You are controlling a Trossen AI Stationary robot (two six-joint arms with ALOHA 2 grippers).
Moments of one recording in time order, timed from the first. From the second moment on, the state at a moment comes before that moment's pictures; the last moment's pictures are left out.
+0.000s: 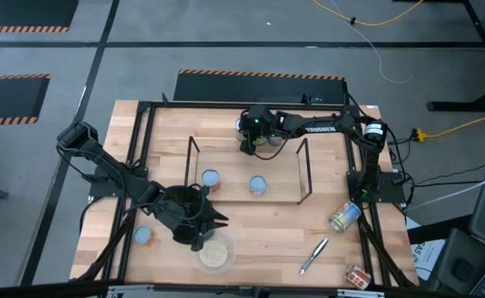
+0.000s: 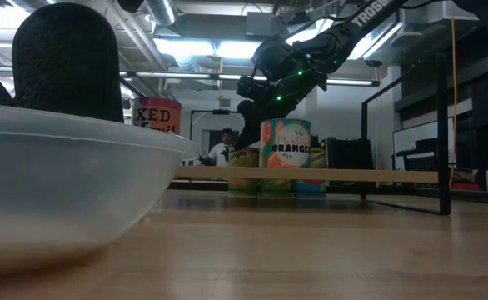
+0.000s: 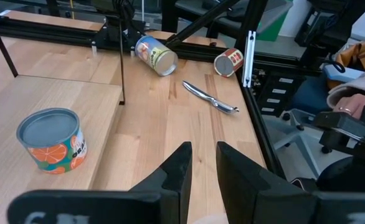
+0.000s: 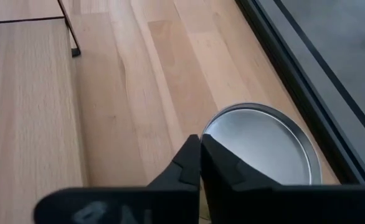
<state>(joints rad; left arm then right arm) -0.59 1.37 0.89 0.11 -0.48 -0.38 -0.35 1.94 1.29 -0.09 0.05 -0.14</state>
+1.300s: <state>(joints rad) -0.59 1.37 0.89 0.11 -0.47 -0.38 -0.13 1.54 1.28 -0.58 -0.13 -0.45</state>
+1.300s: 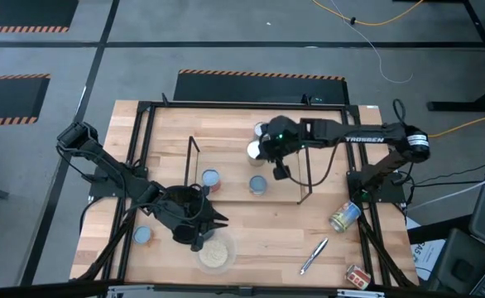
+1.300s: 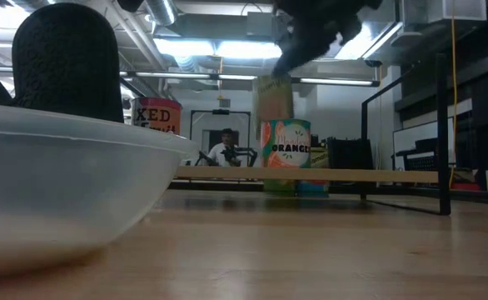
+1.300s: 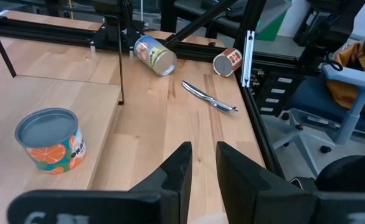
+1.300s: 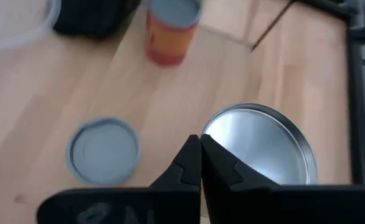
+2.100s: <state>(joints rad) -0.60 1.37 0.89 0.11 -0.47 -0.38 -0.13 1.54 1.09 -0.42 -0.16 -0.45</state>
